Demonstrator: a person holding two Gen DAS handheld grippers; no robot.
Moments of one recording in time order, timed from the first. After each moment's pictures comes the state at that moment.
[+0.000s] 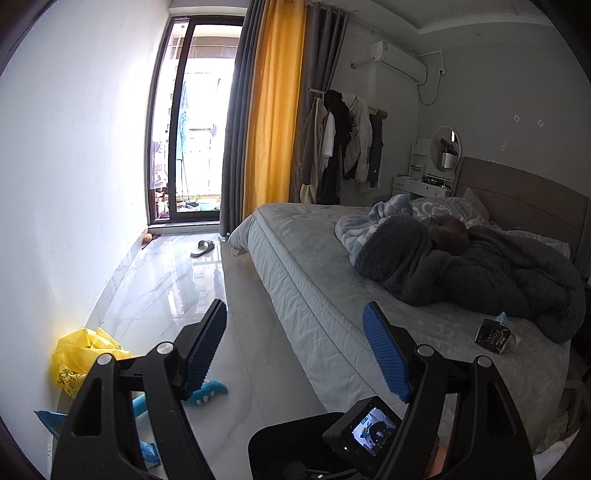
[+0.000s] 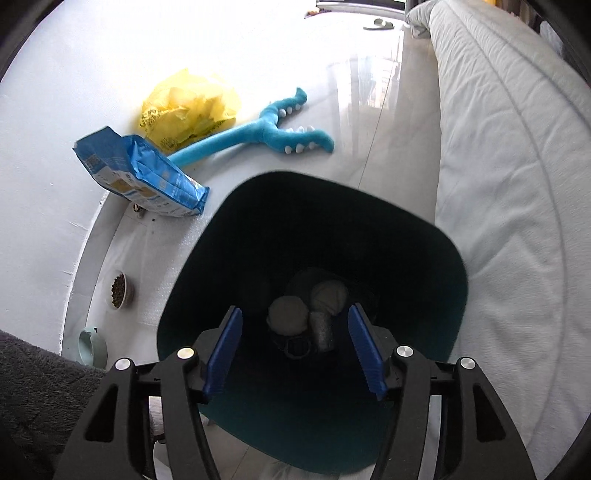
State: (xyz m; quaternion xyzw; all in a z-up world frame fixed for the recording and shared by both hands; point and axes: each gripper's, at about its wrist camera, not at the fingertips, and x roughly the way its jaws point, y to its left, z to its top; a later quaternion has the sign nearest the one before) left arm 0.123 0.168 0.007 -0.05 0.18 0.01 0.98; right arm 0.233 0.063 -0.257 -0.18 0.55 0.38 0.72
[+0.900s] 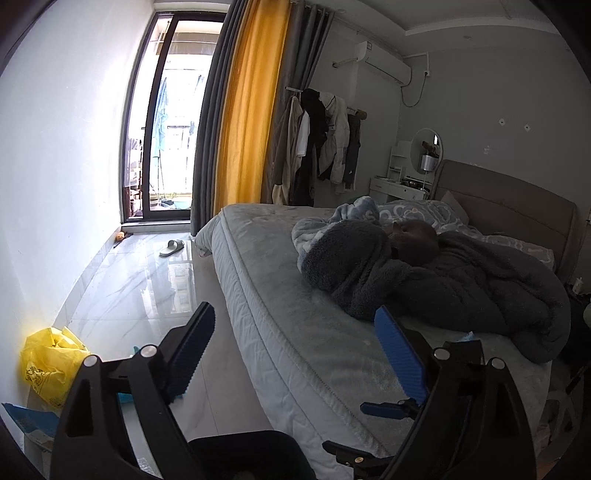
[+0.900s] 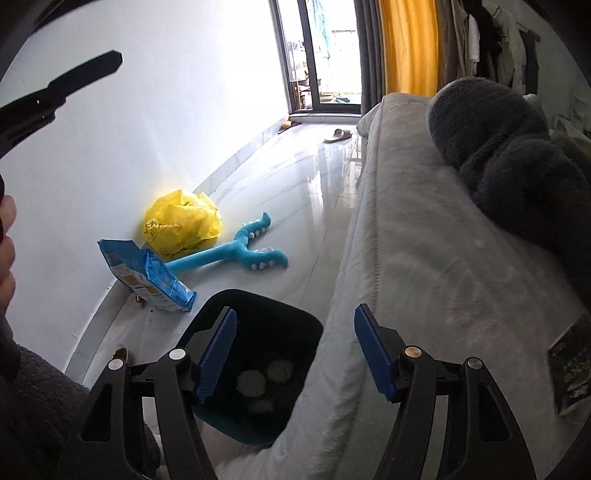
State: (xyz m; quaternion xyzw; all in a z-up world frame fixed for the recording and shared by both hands) left arm 0.167 0.084 0.012 -0.06 0.18 -0.03 0.98; right arm 0.245 -0.082 -0.115 -0.09 0.38 0.38 0.84
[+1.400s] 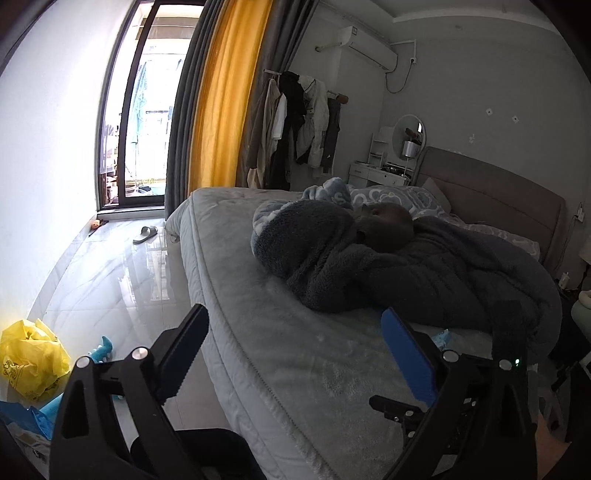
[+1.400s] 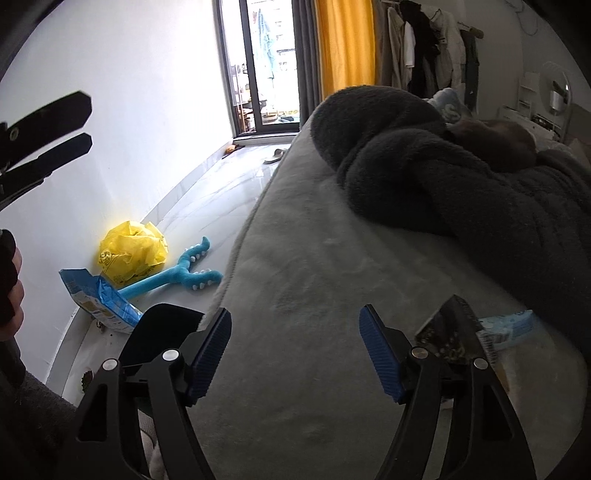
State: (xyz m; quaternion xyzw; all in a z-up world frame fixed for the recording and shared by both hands) left arm 0.197 0.026 -0.002 -0.07 0.21 -0.07 0.97; right arm 0.279 -0.200 -0.097 -0.06 0.35 0.29 0.89
